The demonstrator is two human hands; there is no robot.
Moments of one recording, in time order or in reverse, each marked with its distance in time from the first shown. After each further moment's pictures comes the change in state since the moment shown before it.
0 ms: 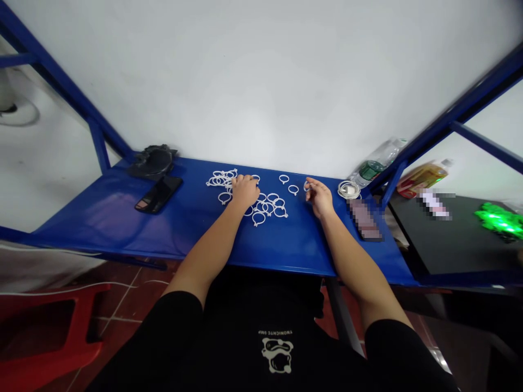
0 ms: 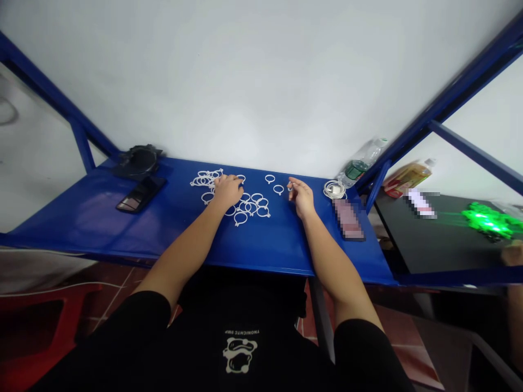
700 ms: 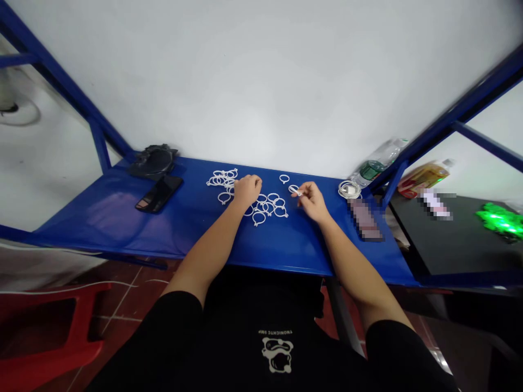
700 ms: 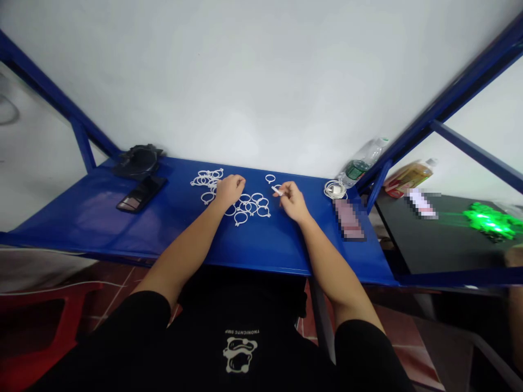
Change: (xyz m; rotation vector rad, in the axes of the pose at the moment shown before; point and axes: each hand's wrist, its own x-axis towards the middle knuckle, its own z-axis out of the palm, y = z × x) left_hand 0.006 0.009 -0.009 -0.125 -0.011 -0.090; right_hand -0.030 -0.006 0.010 -0.347 -0.315 -0.252
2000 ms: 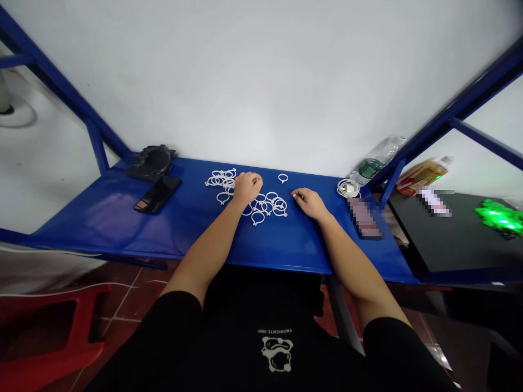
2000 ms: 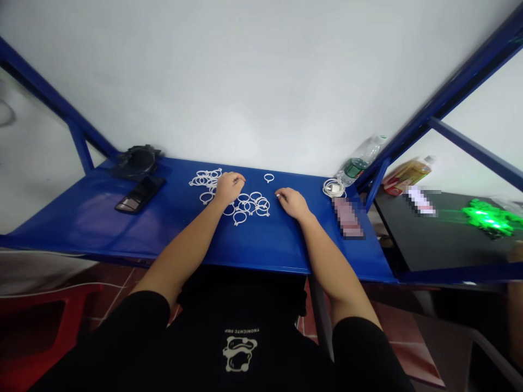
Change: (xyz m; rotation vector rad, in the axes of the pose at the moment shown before) left_hand 0.004 0.007 -0.007 -0.093 0.045 0.027; right_hand 0.012 0.029 -0.021 -0.889 -0.248 -0.107
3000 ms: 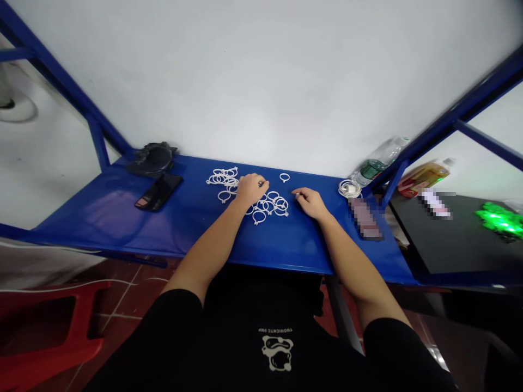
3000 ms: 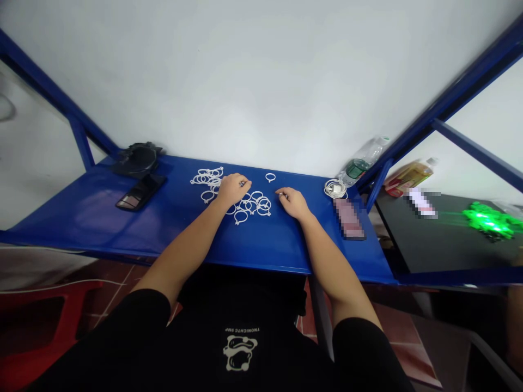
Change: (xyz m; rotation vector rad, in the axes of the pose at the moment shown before) left_hand -0.008 0.012 -0.005 0.063 -0.099 0.057; right_hand 0.001 -0.001 0.004 0.122 0.088 0.002
